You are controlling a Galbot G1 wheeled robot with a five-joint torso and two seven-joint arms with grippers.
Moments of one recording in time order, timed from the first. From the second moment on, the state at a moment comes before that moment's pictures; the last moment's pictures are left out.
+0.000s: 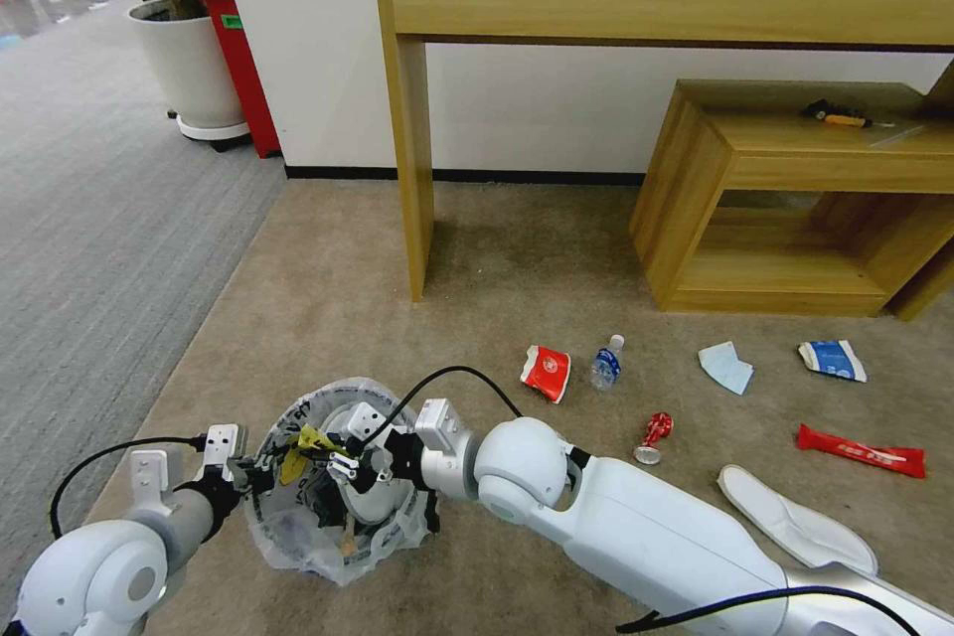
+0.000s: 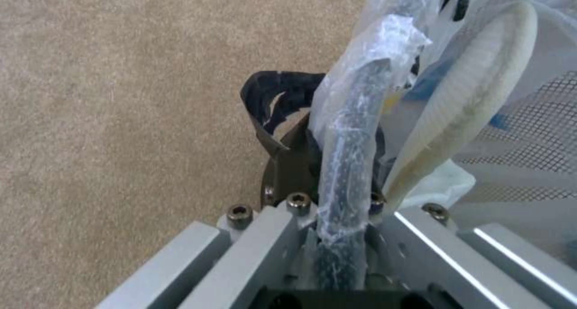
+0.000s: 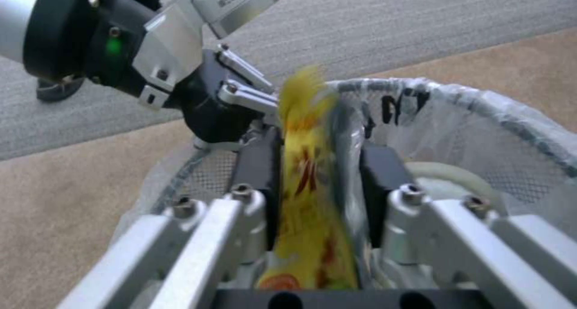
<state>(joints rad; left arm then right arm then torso) 1.59 -1.01 -0.75 -2.13 -0.81 0.74 -0.08 -0.60 1.17 -0.55 1.84 0.58 -0.48 -0.18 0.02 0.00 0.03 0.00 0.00</state>
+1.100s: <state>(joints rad) 1.61 -1.02 -0.79 -2.11 -0.81 0.74 -0.05 -0.90 1.09 -0.08 1.45 0.40 -0.36 -0.12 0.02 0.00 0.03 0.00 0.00</state>
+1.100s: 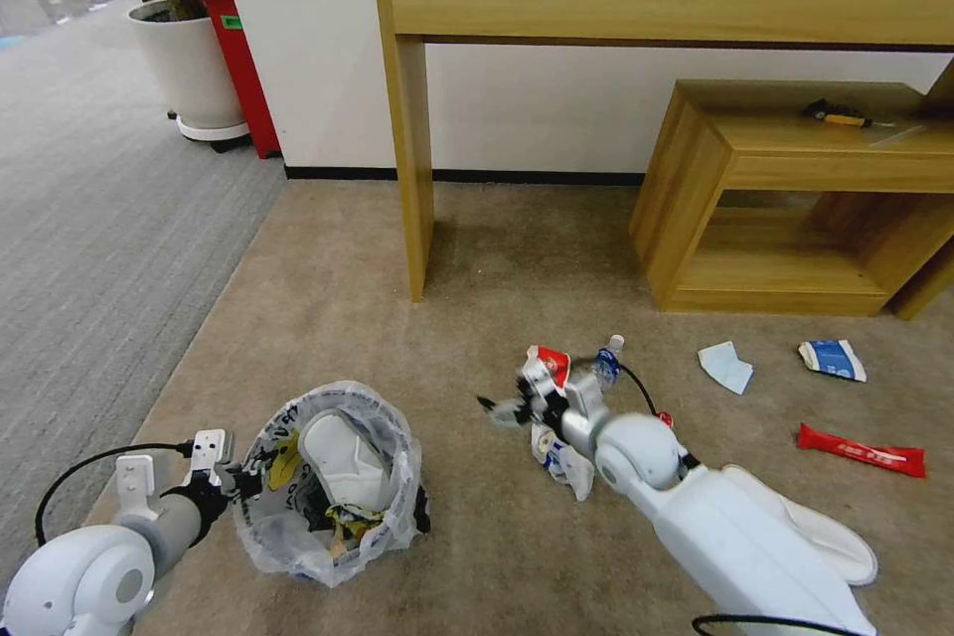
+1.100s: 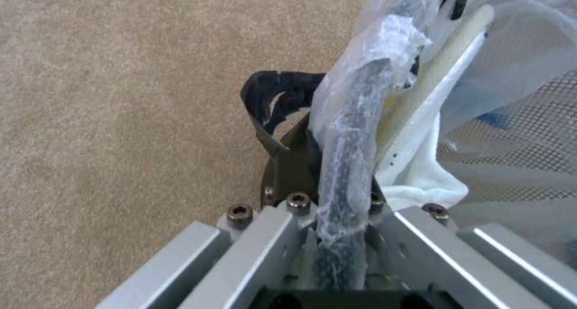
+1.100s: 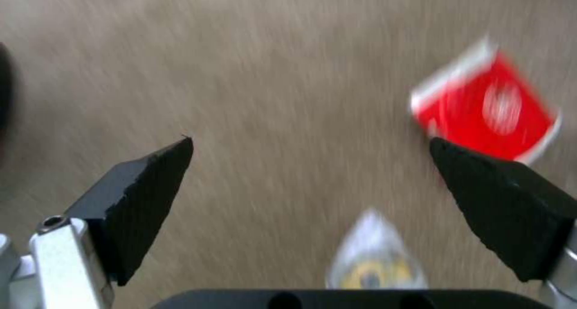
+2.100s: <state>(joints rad) 1.62 -1.04 -0.79 -2.14 -0.80 0.74 -0.06 -0.90 1.15 -0.07 1.18 0.27 -0.46 -0.06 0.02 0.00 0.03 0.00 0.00</state>
